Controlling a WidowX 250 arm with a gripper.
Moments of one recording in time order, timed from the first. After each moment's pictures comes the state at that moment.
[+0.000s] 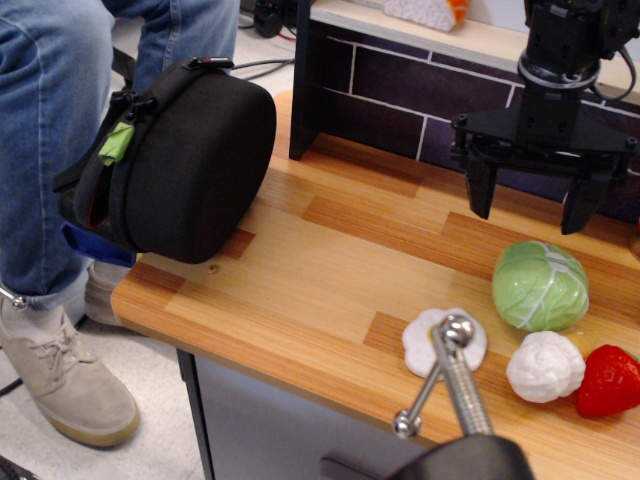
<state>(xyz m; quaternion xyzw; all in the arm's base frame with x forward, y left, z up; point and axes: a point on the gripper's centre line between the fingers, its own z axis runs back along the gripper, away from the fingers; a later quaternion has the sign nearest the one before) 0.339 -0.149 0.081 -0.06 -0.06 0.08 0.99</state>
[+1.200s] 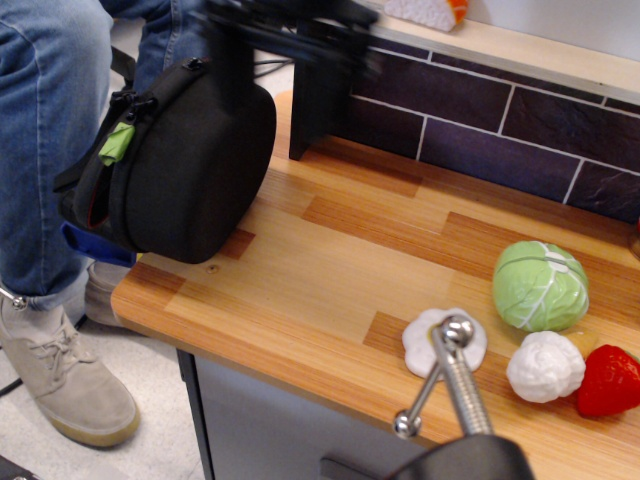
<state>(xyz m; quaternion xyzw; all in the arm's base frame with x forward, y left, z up) 0.255 -0.003 0.155 -0.03 0.03 -0.01 1.00</state>
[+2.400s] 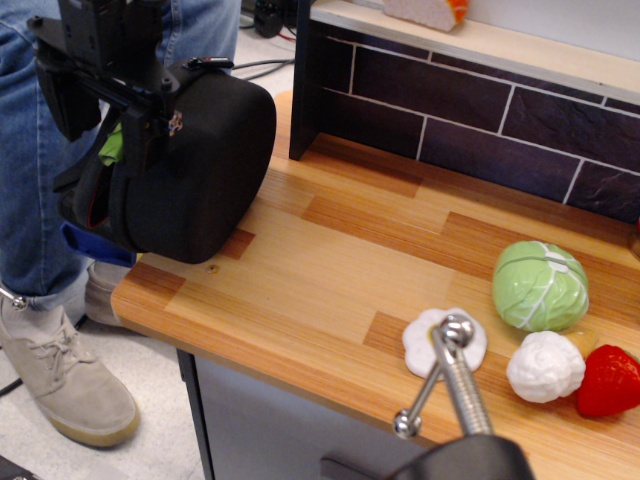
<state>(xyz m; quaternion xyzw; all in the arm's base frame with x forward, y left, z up) 0.238 0.086 0.102 0.05 -0.01 -0.03 1.00</state>
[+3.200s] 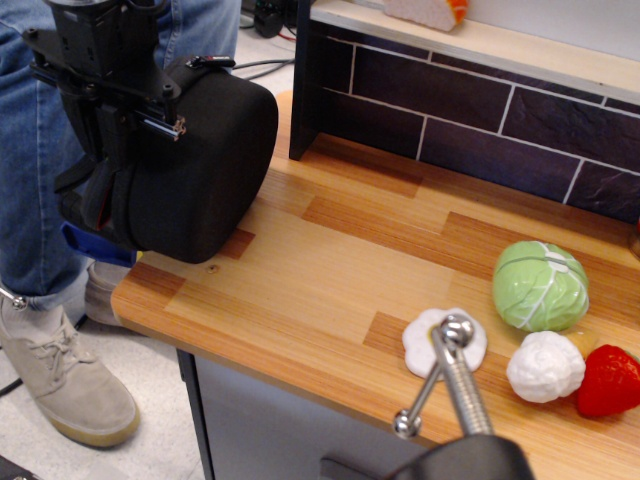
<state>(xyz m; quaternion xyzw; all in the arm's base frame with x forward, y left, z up) 0.239 0.082 0.103 0.03 -0.03 -0.01 1.00</state>
